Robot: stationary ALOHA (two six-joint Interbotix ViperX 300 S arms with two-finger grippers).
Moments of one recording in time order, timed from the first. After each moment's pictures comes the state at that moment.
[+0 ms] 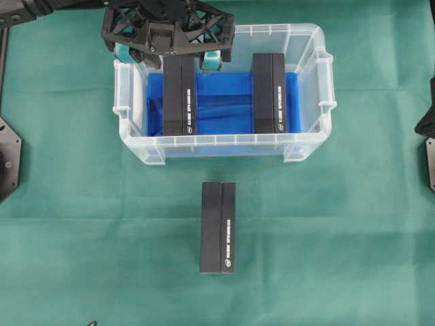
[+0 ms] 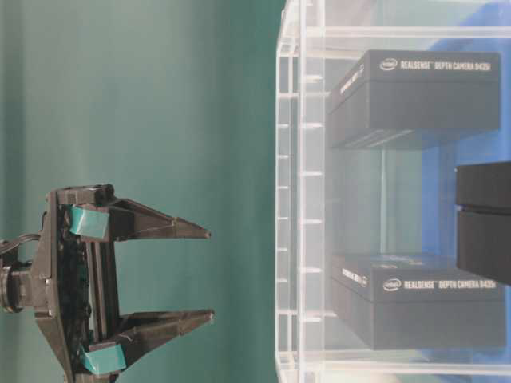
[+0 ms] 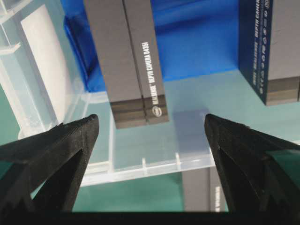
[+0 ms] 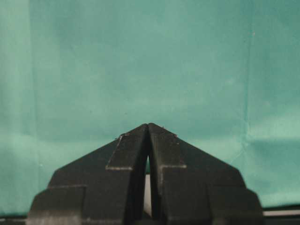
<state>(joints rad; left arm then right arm) 0.25 0.14 -0.24 0.03 1.52 -1.21 -0.01 -0.86 0.82 -0.08 1.22 0.14</state>
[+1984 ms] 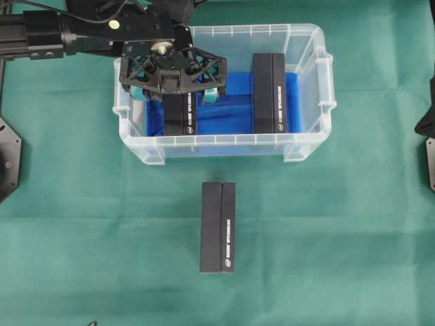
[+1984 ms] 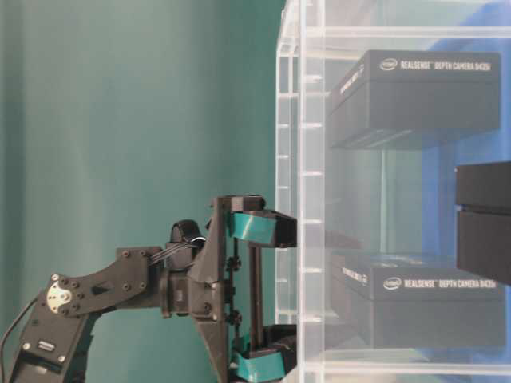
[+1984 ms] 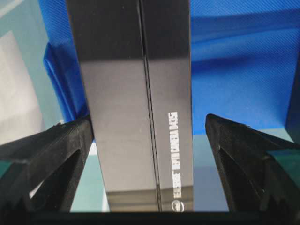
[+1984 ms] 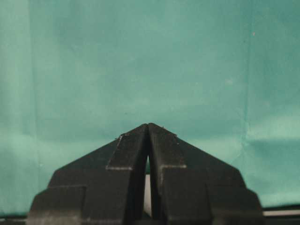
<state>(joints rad) 0.25 0.19 0.10 0.03 1.16 -1.29 -0.01 -0.86 0.82 -0.08 1.22 0.14</state>
